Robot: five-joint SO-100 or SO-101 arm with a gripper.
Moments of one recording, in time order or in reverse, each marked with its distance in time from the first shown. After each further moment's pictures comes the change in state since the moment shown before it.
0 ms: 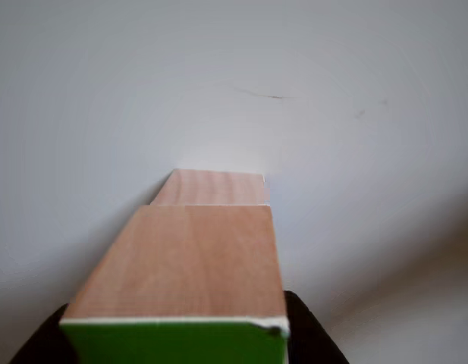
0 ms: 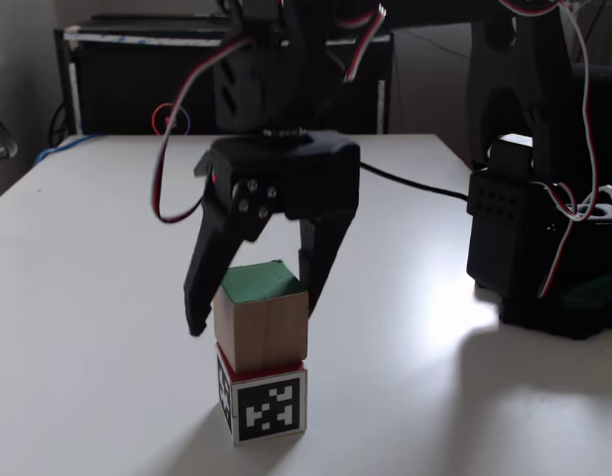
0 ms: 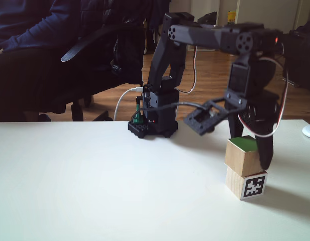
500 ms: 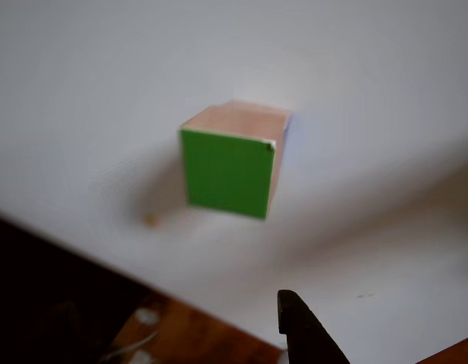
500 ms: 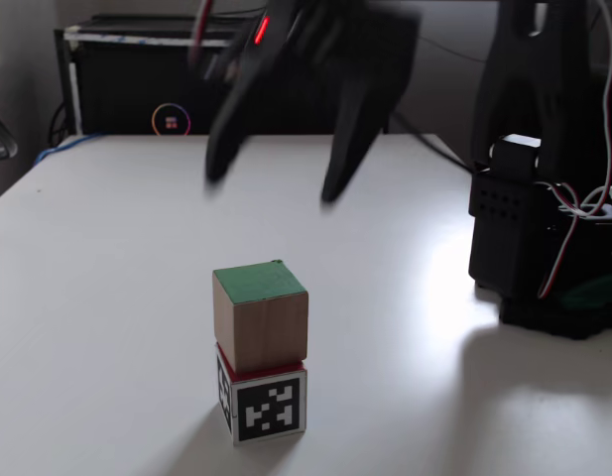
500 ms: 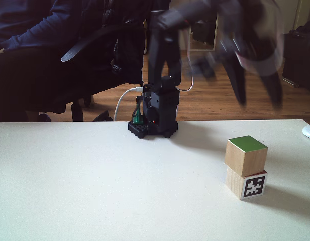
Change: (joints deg) arm -1.8 24.1 -3.3 10.0 -2.7
